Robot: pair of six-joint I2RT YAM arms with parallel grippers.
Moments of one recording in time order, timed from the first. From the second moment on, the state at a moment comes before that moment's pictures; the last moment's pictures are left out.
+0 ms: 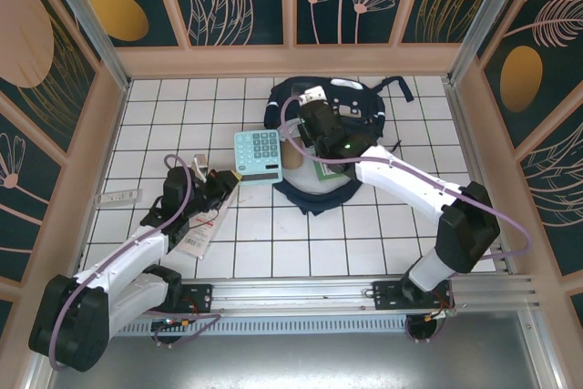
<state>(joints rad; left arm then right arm) -0.36 0.98 0.35 0.20 0.37 -1.20 0.78 1.56 1.28 -0.30 0.58 0.08</state>
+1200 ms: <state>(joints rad) -0.60 1.38 0.52 0.41 0.33 -1.28 0.81 1.61 1.33 -0.30 0.56 0.11</state>
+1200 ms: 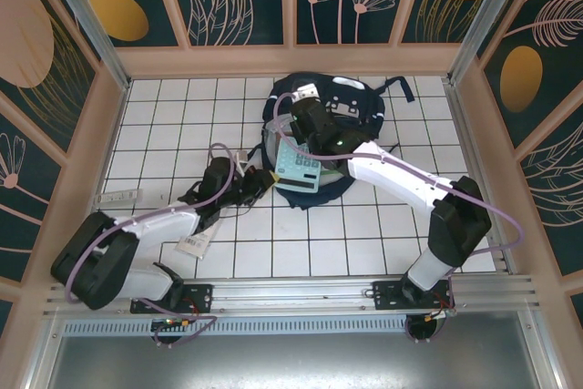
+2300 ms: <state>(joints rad) -0.61 1.49 0.73 0.23 0.15 -1.19 0.84 1.49 1.18 -0.24 0.55 0.13</state>
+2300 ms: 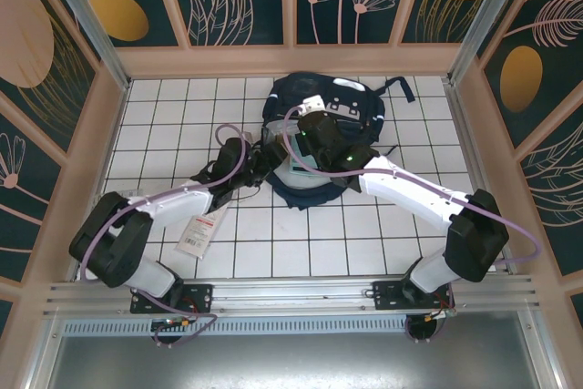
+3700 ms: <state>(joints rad) -0.31 1.09 0.39 -0.38 -0.22 -0.98 0.84 1.44 1.06 -0.14 0.47 0.14</state>
